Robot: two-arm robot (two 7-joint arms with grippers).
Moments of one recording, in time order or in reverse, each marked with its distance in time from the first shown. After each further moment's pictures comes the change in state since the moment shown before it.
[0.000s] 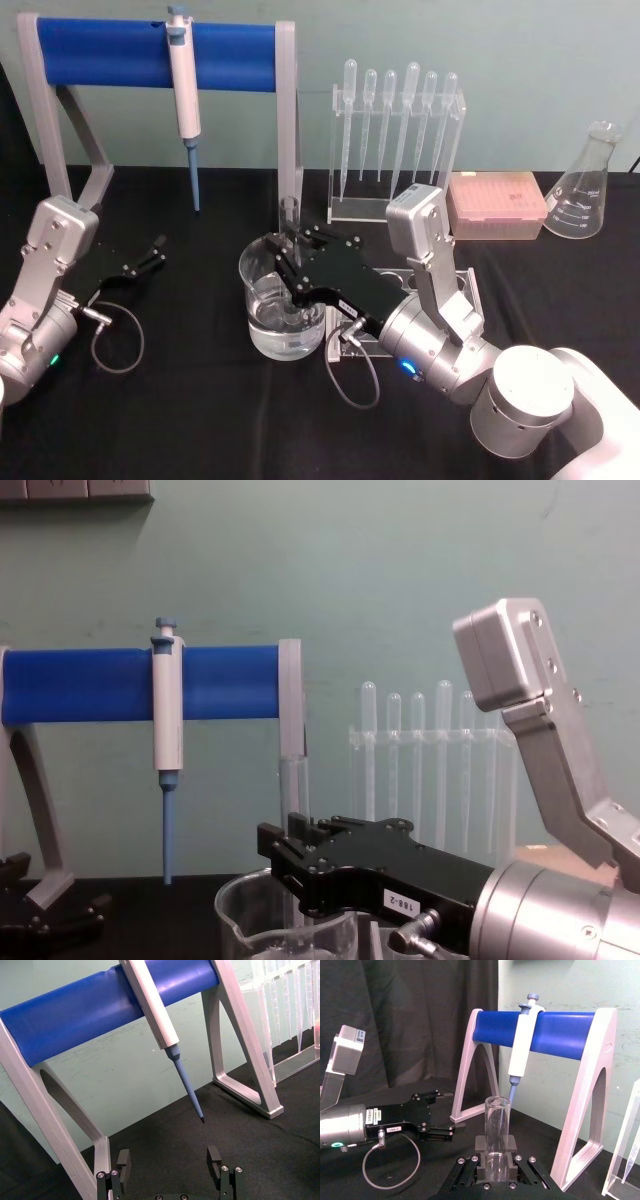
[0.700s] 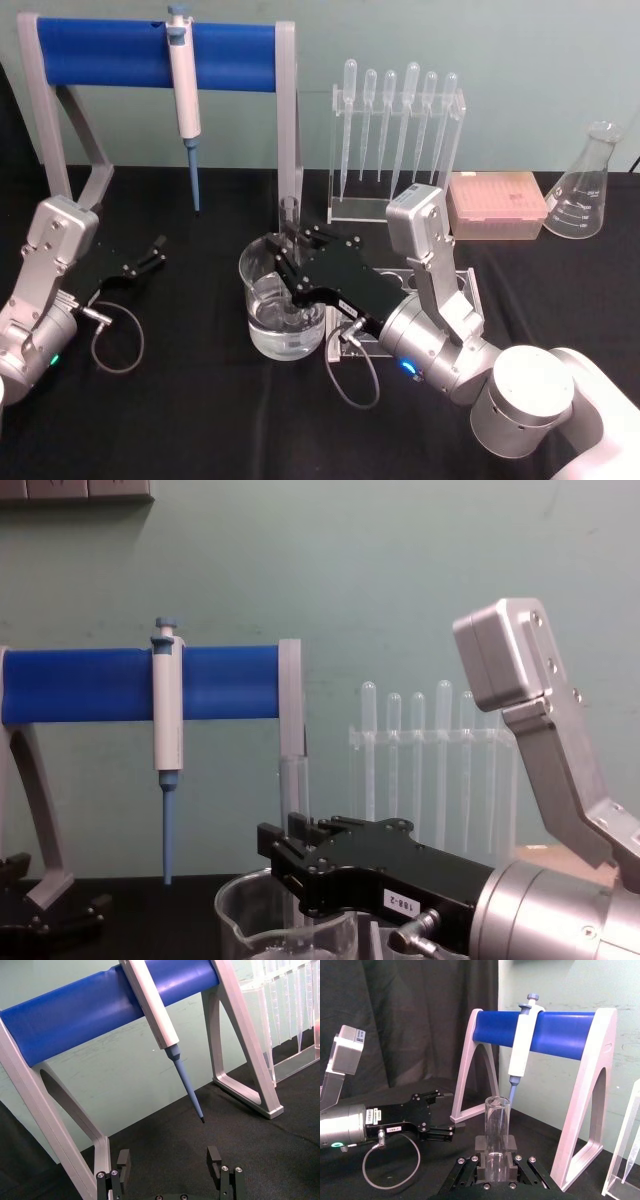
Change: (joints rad) left arm 0.000 0.000 0.000 0.000 0.000 0.000 0.000; right arm 0.000 0.000 0.000 0.000 0.000 0.000 0.000
